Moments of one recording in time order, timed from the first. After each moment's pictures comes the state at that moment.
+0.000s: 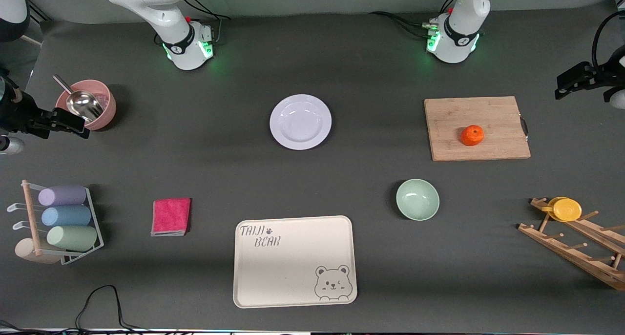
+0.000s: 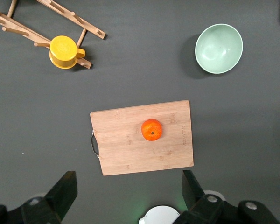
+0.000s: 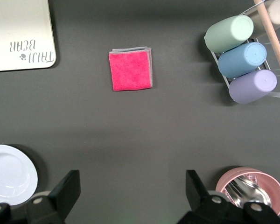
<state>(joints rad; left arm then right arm) 0.07 -0.09 -0.04 -1.64 0.03 1.46 0.13 0.01 0.03 -0.04 -1.59 0.00 1.57 0.01</state>
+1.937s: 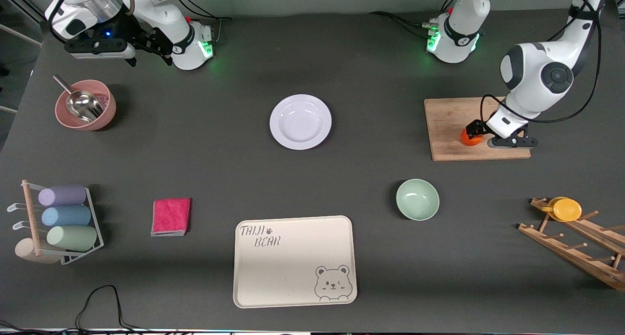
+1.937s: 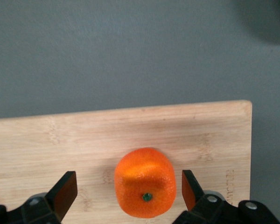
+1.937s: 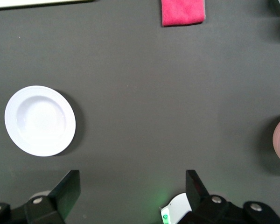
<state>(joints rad) 0.07 -0.01 -0.04 -2.63 -0.01 2.59 0.08 0.39 -0.54 -0.04 -2.21 0.00 1.65 0.40</state>
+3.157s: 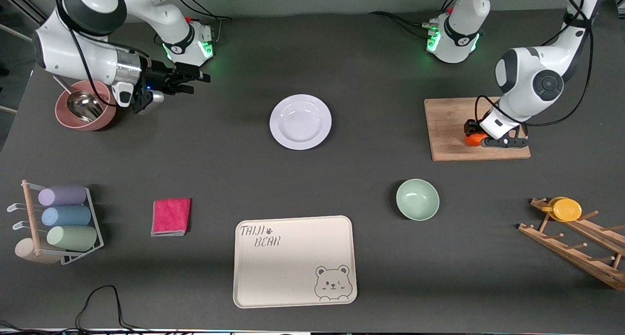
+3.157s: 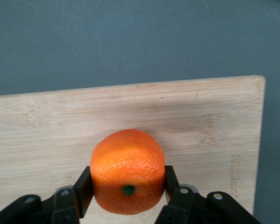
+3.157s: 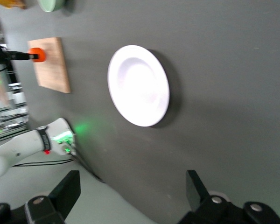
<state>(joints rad) 0.07 0.01 -0.04 -2.61 -0.01 2.51 0.08 0.40 -0.38 -0.29 -2.55 0.72 1.92 -0.25</state>
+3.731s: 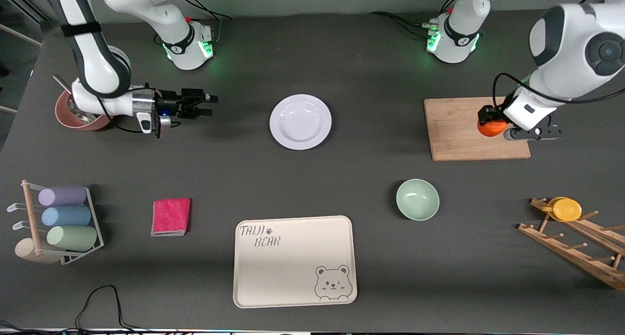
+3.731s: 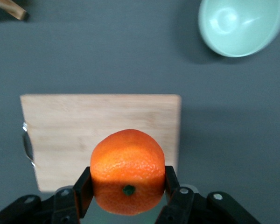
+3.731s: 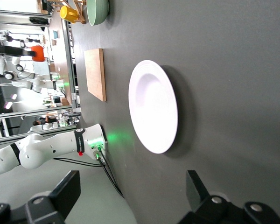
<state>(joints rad) 0.05 -0.18 -0.16 -2.19 -0.09 1.86 -0.14 0.40 -0.05 -0.41 -2.64 1.14 1.92 -0.90</state>
